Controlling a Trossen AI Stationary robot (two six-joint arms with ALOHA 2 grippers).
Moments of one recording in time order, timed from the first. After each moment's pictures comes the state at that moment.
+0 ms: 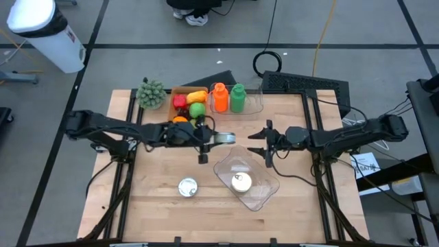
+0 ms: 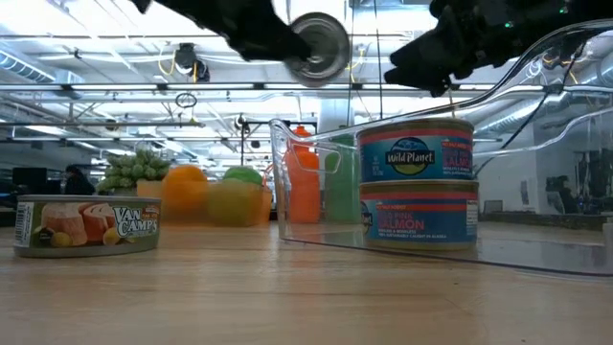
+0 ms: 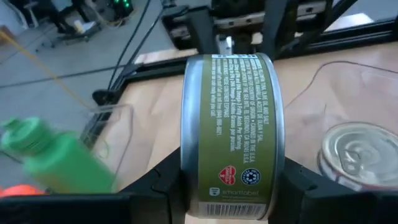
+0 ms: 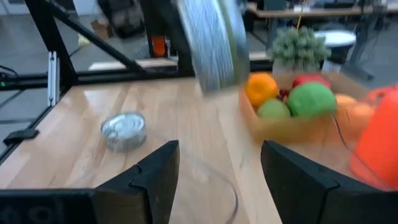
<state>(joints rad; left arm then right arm) -0.05 1.40 0.95 0.08 -0.20 0.16 0.05 1.04 0.47 0.36 0.13 0.08</state>
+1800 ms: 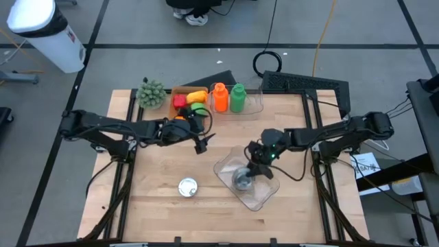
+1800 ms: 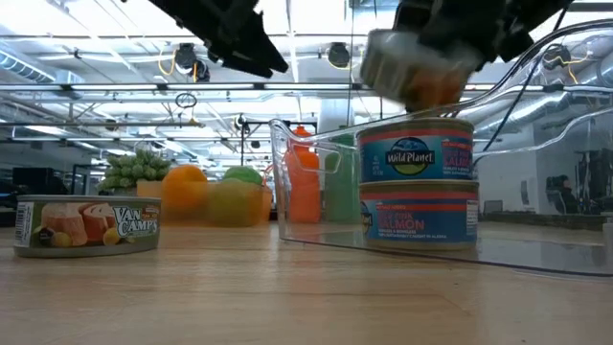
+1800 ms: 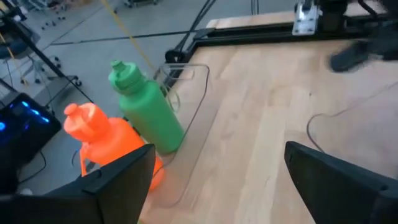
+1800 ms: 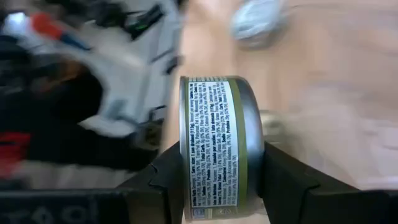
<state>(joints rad) -0.03 1.33 0.95 -0.09 -0.47 0.05 0.04 1.31 0.71 0.07 -0.52 0.57</state>
